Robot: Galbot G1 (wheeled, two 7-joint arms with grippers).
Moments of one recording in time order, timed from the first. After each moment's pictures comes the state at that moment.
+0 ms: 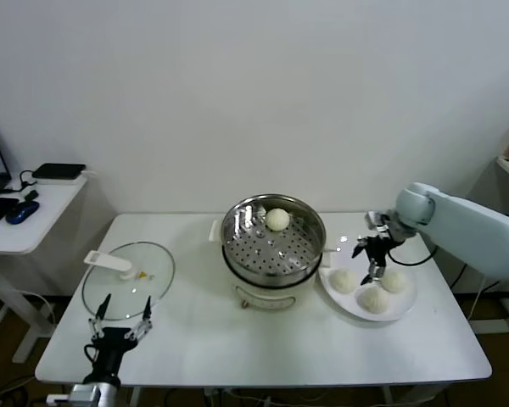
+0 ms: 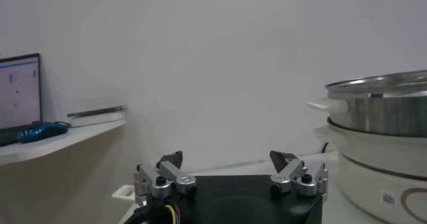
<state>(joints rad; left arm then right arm) 1.62 -1.46 -0.72 -1.91 -0.04 -0.20 0.09 0.24 0.83 -1.17 1.00 0.29 -0.13 -1.10</state>
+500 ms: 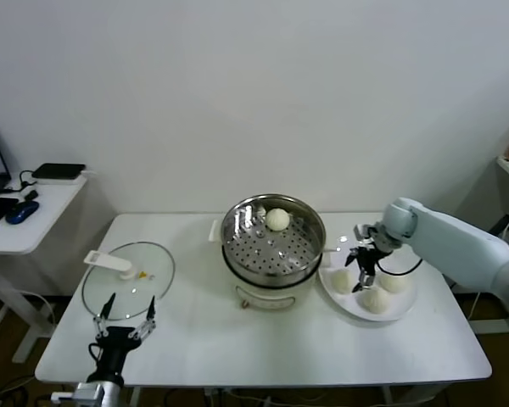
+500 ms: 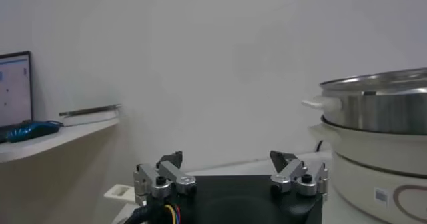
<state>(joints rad) 1.62 -1.45 -0.71 -1.90 -0.04 -0.20 0.09 0.15 0.90 -1.07 0.89 0.23 -0.12 -1.08</state>
